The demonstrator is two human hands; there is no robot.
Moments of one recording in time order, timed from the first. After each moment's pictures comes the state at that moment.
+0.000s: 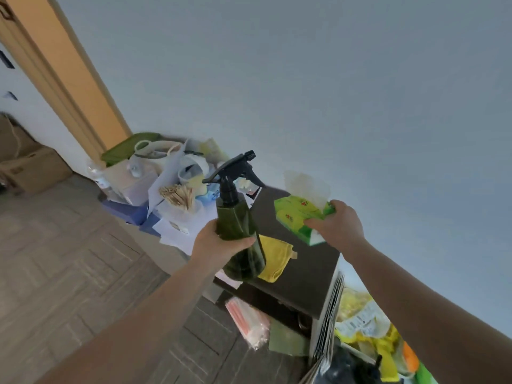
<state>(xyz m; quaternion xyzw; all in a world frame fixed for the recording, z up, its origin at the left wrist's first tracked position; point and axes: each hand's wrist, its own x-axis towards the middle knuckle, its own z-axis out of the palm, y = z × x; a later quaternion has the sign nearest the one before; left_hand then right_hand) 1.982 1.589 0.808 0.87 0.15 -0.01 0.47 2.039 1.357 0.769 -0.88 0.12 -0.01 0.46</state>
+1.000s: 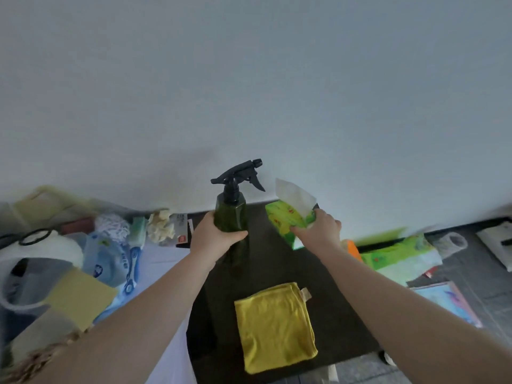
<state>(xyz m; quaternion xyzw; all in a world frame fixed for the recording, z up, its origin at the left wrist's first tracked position) 2.359 1.600 0.663 0.88 -0.10 -0.23 0.41 2.236 1.413 0.644 -0.83 0.48 -0.03 0.28</state>
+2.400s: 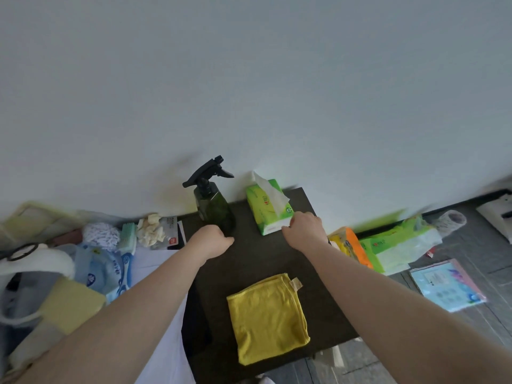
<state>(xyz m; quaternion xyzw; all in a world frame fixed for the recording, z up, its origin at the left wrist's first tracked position) 2.357 1.581 0.657 0.91 -0.20 -0.34 0.14 2.227 1.413 0.632 -0.86 0.44 0.08 0.25</state>
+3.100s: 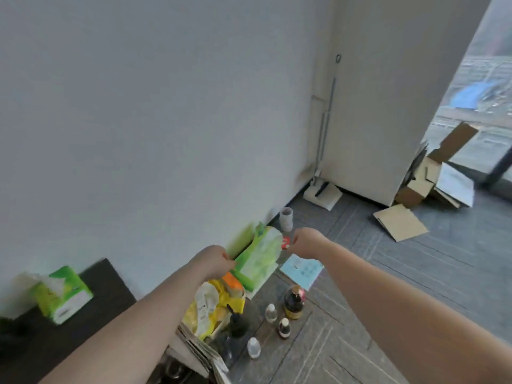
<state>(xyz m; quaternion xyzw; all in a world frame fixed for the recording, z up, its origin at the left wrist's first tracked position) 1.902 1.328 0.749 0.78 -0.55 -0.29 0.00 1.689 1.236 0.738 -0.75 0.60 0.08 0.28</state>
